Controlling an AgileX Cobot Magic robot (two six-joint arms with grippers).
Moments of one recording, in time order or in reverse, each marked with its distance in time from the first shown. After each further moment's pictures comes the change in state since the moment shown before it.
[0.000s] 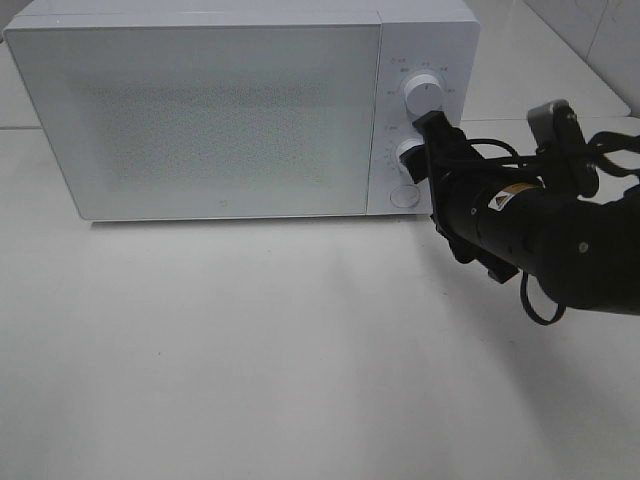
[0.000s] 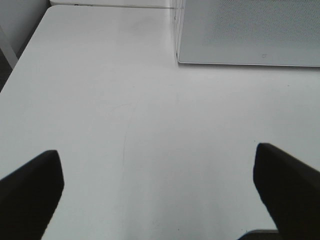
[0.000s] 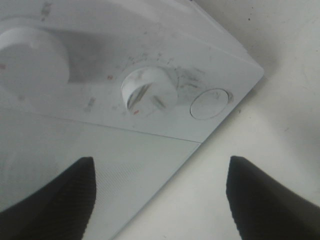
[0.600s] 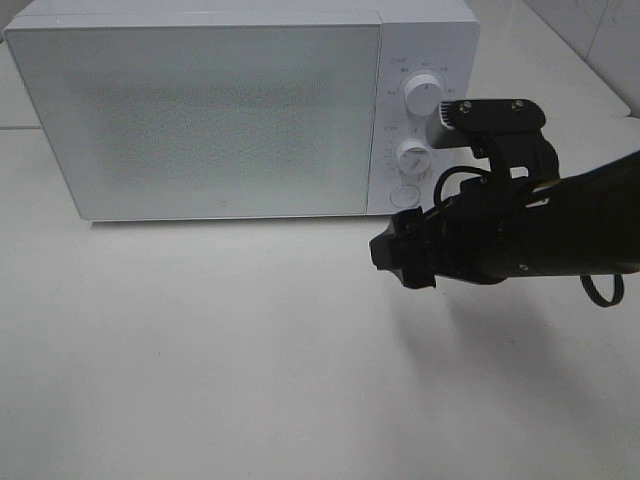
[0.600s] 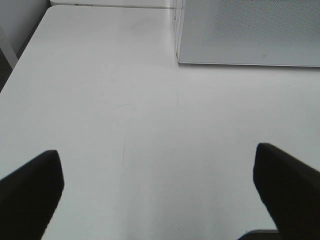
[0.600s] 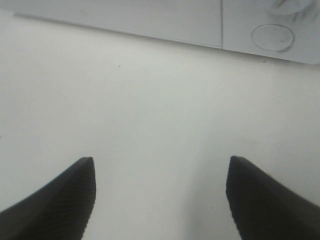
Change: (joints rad) left arm 0.000 0.000 0.000 0.000 0.000 0.000; right arm 0.000 -0.269 0.002 -0.006 0.643 -1.047
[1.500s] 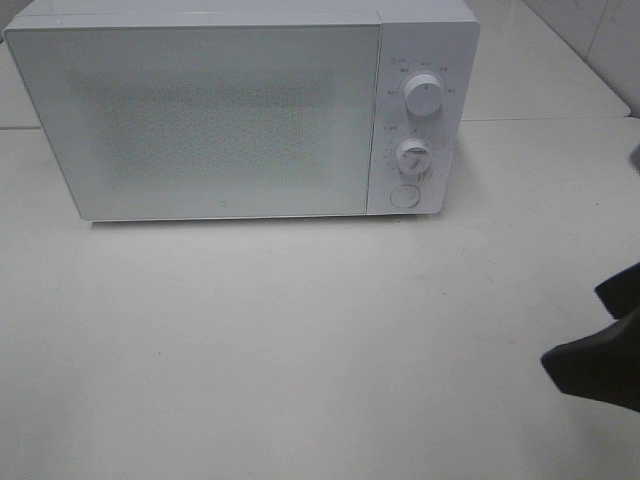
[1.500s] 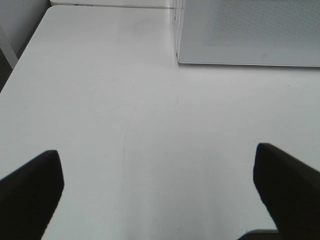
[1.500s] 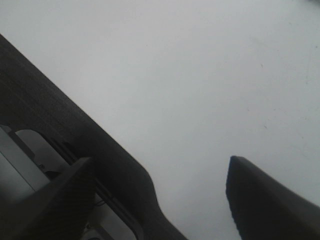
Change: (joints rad) left arm 0.000 0.000 0.000 0.000 0.000 0.000; right arm 0.000 -0.642 -0.038 -0.396 0.883 0.123
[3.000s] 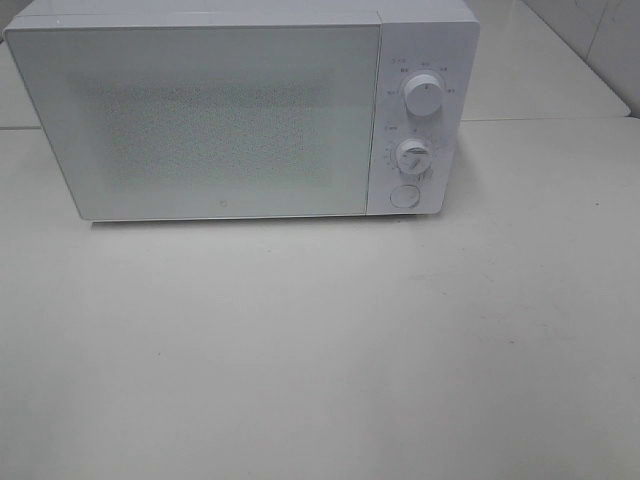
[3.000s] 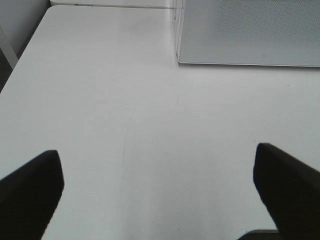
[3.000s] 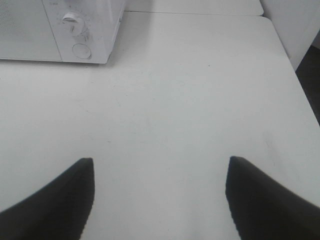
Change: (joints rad) left arm 0.000 0.000 0.000 0.000 0.000 0.000; right arm -0.483 -0.785 0.114 -0.219 0.204 0.226
